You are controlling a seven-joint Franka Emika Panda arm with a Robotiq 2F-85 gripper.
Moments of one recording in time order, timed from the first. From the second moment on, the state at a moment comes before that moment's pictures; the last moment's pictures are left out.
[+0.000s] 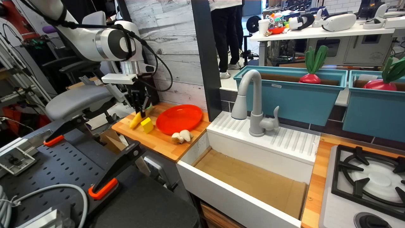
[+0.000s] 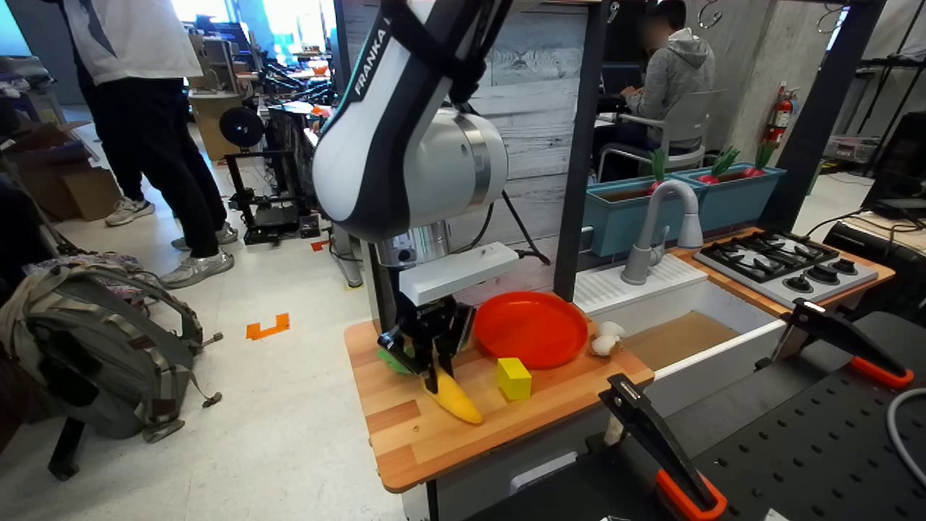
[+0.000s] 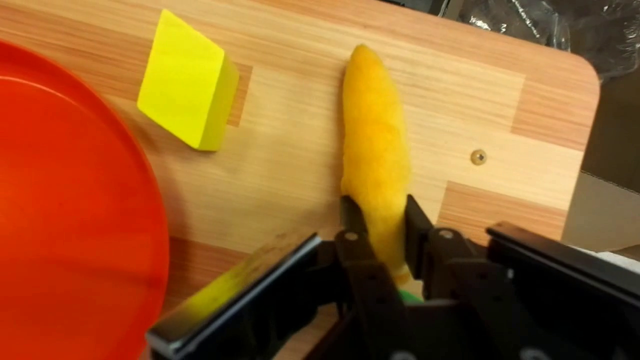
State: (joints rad) arm 0.28 1.09 0.11 -1.51 -0.09 2.32 0.11
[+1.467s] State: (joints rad) arm 0.09 1.01 0.16 -1.71 0.17 2.75 0.25
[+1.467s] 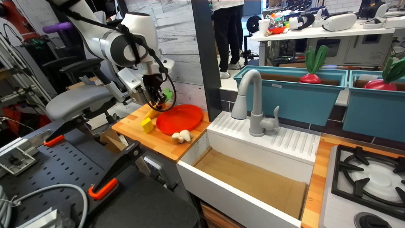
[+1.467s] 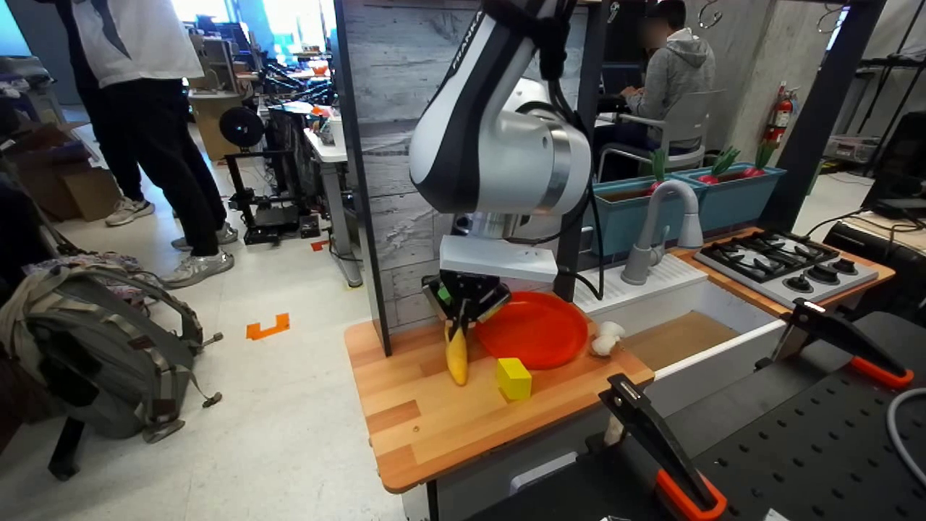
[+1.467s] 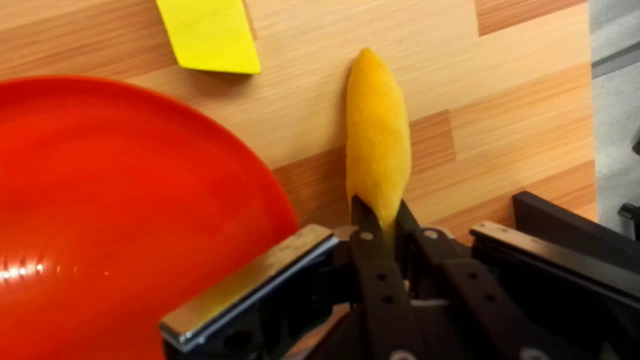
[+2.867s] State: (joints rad) arm 0.08 1.04 0.16 -1.63 0.20 2.69 0.25
